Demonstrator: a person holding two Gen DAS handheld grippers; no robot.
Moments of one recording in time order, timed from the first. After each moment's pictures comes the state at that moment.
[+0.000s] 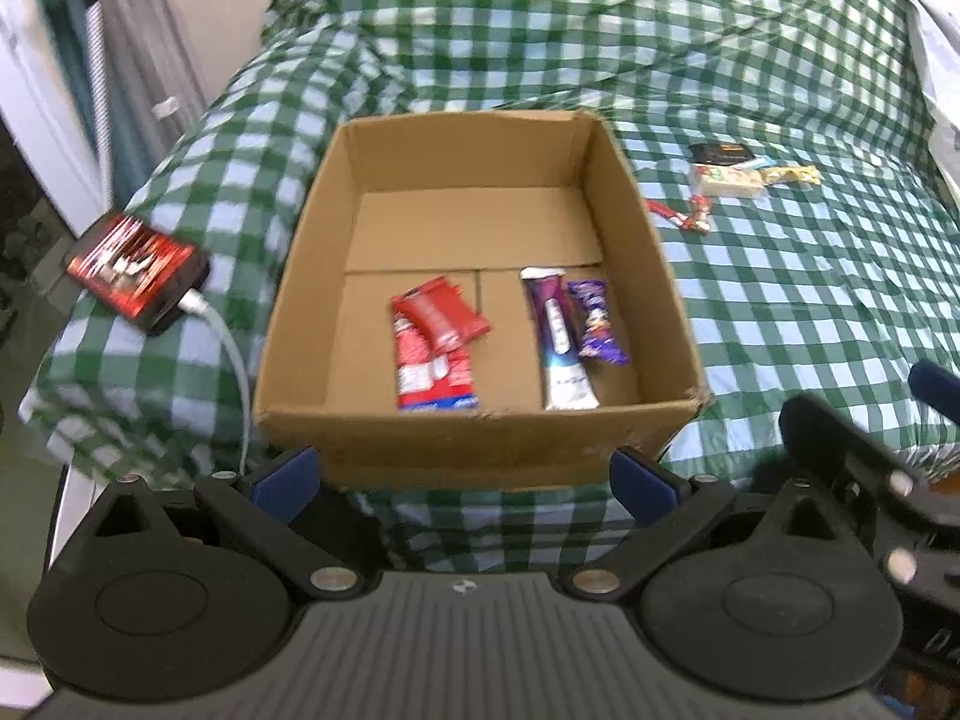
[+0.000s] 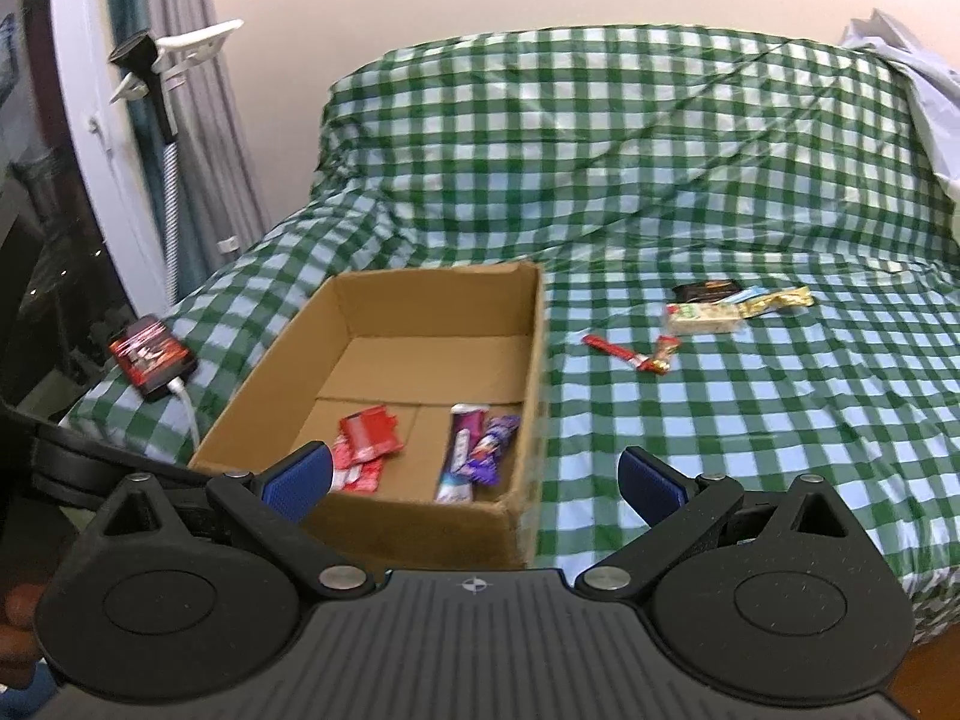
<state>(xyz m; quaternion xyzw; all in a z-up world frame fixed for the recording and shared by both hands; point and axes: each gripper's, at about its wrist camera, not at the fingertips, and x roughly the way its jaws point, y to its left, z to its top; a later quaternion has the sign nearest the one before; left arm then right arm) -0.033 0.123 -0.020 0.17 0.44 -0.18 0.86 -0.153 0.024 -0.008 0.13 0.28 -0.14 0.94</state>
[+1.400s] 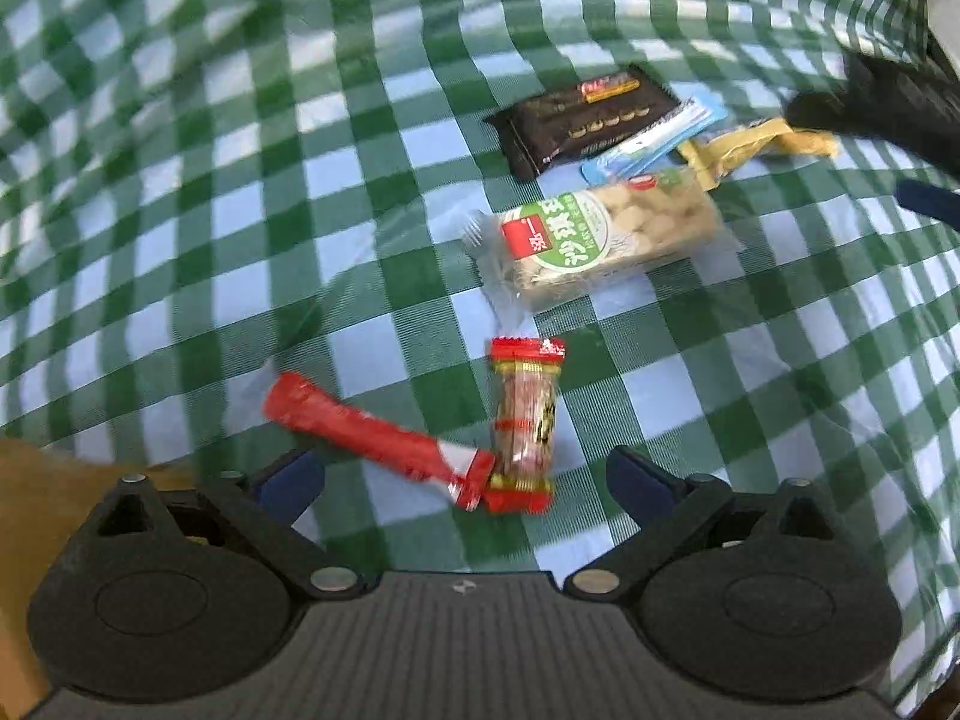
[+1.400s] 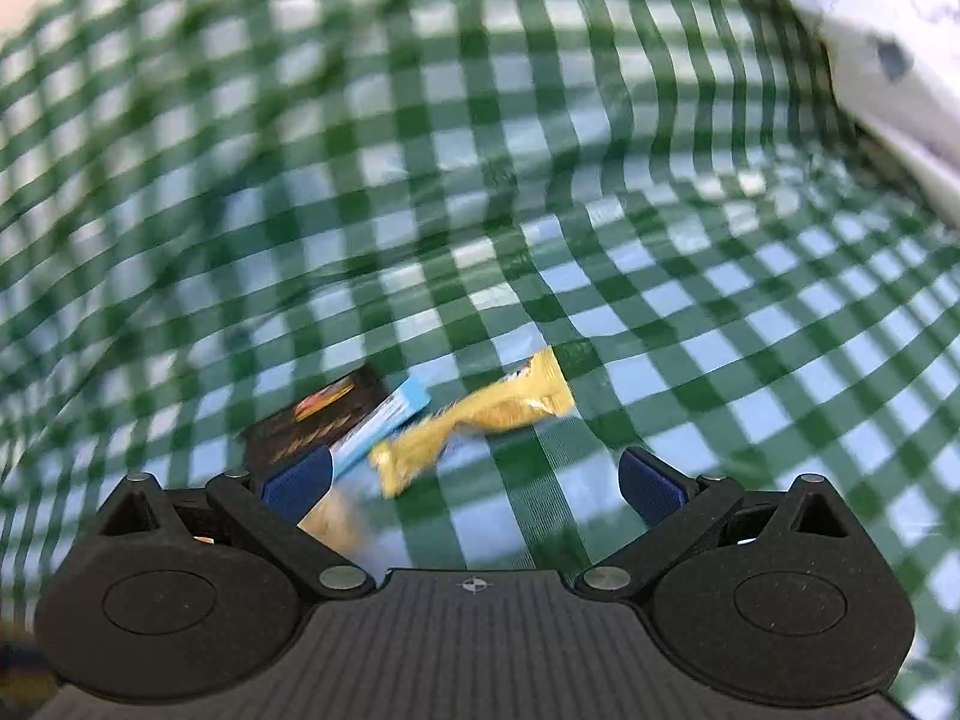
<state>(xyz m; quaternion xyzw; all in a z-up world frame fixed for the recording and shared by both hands) 0.209 -0.286 -0.212 0.27 0.51 -0.30 0.76 0.073 -0.465 -0.166 0.26 0.32 -0.34 0.84</state>
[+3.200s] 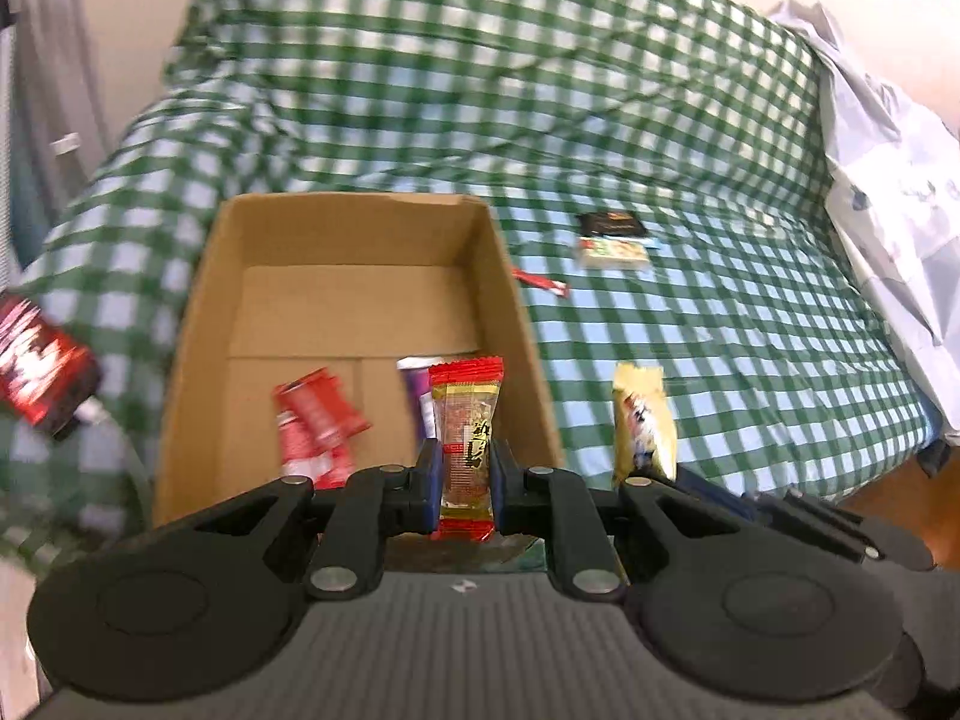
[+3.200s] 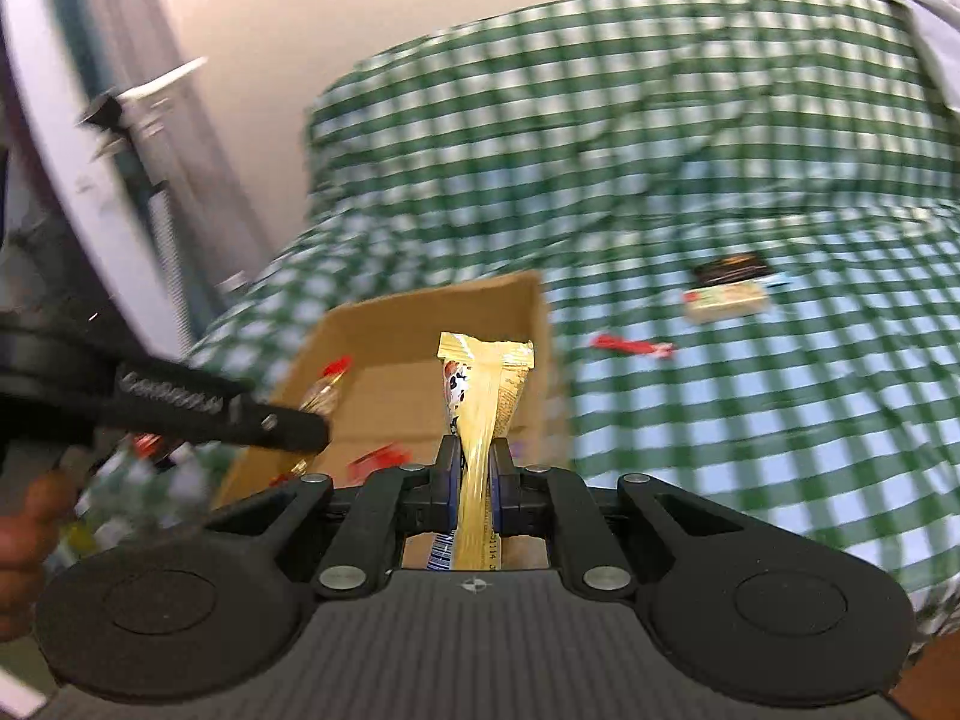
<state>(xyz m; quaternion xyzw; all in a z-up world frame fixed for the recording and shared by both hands) -0.007 0.115 0.029 0.09 0.43 -0.29 0.85 -0.132 -0.016 0.007 0.20 0.30 -0.07 0.93</state>
